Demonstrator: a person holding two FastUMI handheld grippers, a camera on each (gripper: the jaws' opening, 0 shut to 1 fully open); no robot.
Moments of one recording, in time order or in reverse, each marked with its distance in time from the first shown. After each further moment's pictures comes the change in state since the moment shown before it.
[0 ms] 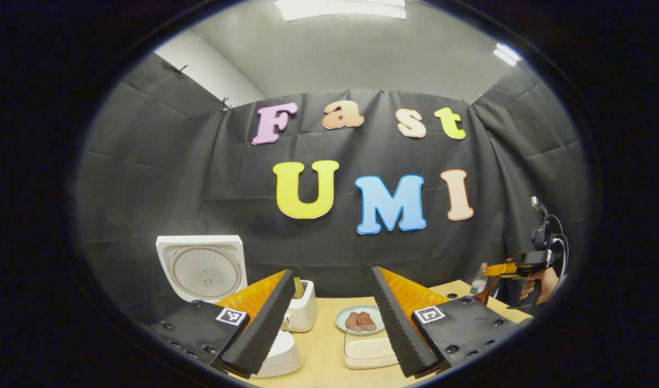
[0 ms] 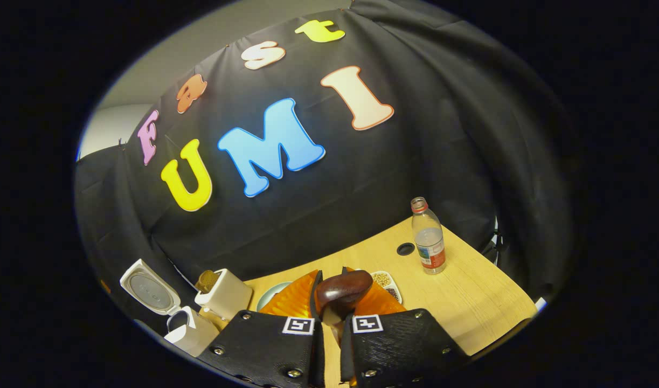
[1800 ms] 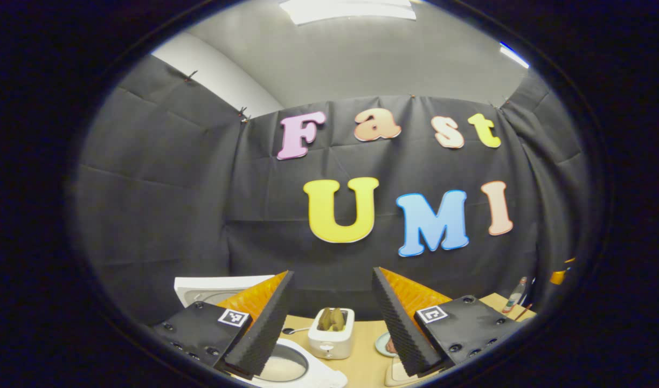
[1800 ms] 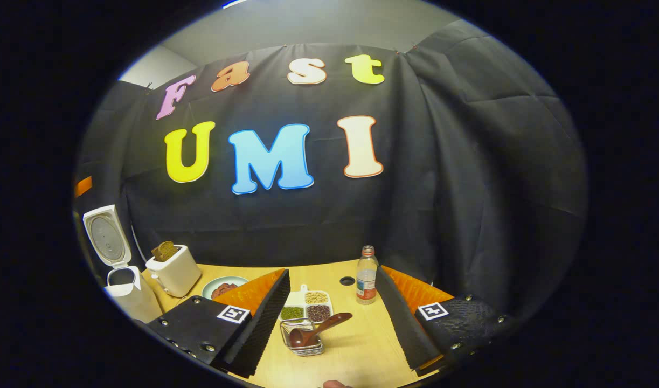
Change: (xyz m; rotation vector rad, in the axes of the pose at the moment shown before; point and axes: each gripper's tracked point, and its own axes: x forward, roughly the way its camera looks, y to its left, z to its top) left arm 0.109 0.143 0.063 -0.003 -0.036 0.158; right arm -0.091 0.013 0.039 -0.361 -0.191 -0.142
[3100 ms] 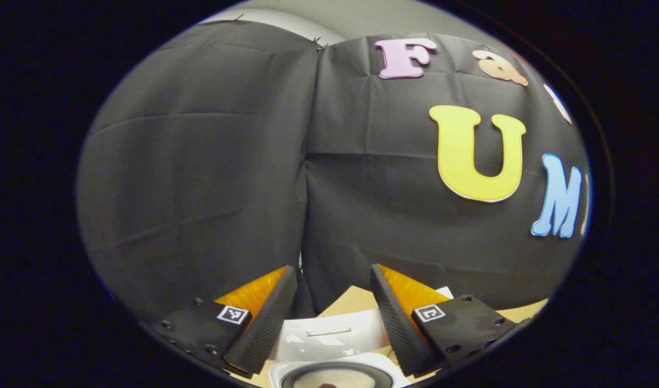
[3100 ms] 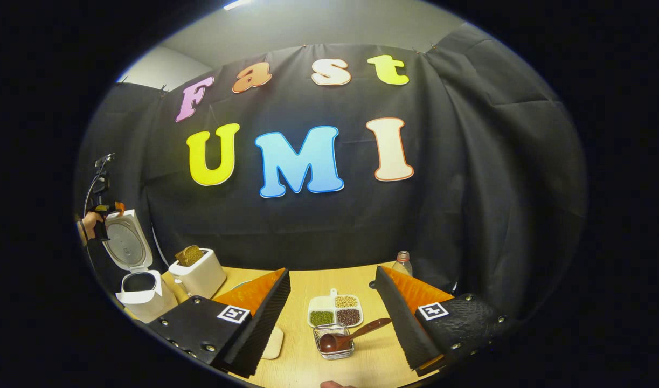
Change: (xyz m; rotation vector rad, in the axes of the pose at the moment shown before) left arm 0.191 0.223 -0.111 -0.033 0.331 0.390; right arm 0.014 0.037 0.016 -0.008 -0.008 0.096
